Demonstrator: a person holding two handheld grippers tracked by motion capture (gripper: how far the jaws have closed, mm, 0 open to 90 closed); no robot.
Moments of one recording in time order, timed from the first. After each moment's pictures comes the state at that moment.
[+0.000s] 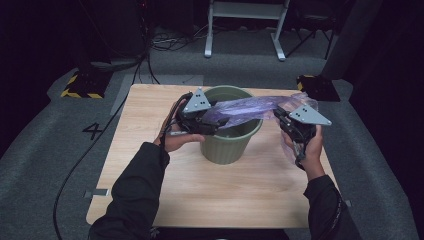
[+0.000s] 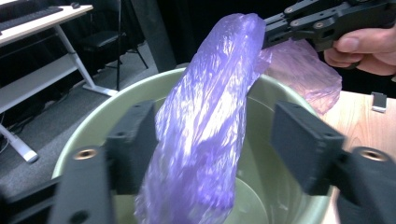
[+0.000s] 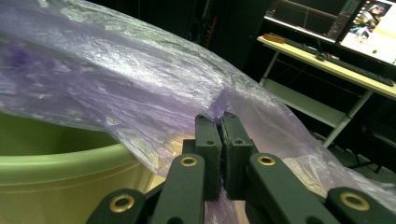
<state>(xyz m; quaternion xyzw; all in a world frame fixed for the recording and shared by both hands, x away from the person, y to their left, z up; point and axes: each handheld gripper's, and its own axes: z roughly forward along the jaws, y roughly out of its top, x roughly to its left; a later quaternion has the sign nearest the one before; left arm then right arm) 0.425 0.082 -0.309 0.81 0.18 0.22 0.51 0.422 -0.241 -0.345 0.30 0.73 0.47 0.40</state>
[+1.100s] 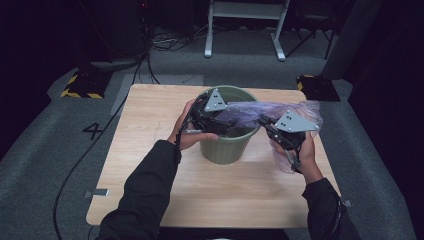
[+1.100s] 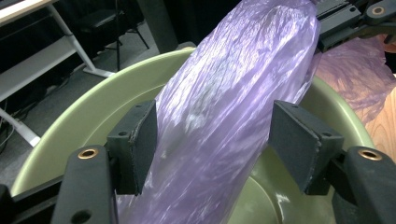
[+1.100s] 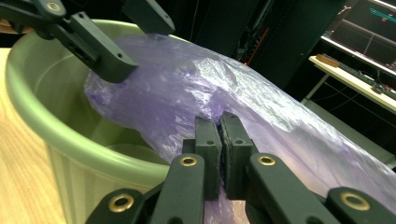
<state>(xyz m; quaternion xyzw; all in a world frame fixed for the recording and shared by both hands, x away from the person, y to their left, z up) 0.441 0.047 -0.322 0.84 0.18 0.22 0.47 0.401 -0.209 -0.338 0.20 0.78 0.47 0.36</state>
